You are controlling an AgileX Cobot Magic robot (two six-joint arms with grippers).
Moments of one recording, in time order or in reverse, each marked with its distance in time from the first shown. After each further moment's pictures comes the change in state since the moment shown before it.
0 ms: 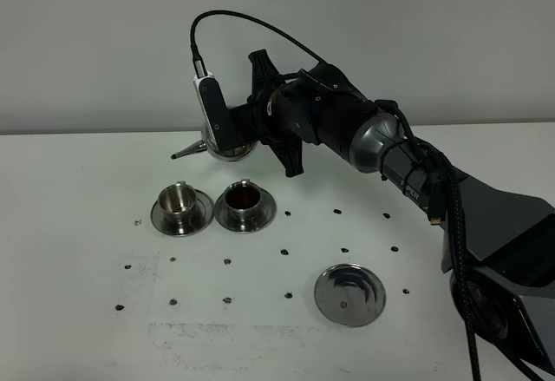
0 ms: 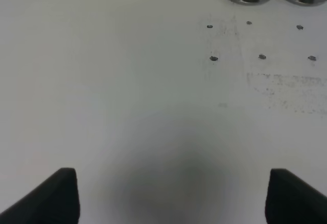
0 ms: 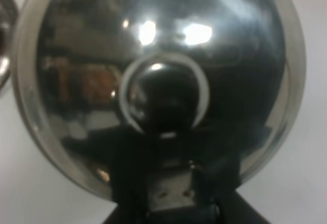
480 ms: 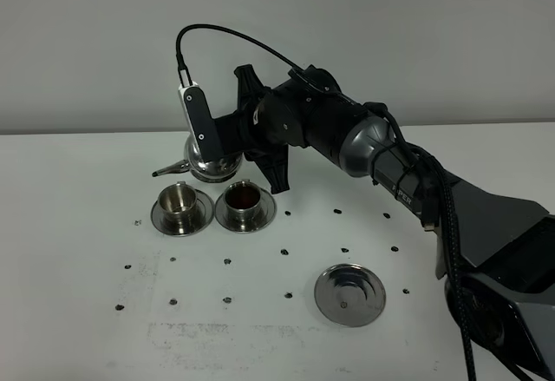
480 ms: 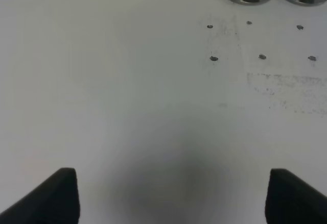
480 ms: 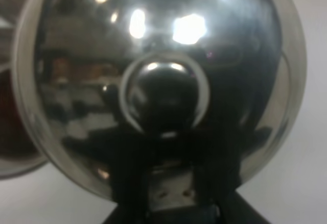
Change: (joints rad) left arm 0.000 0.000 0.000 0.000 0.000 0.000; right arm 0.023 -0.002 0.001 0.112 0.079 -0.026
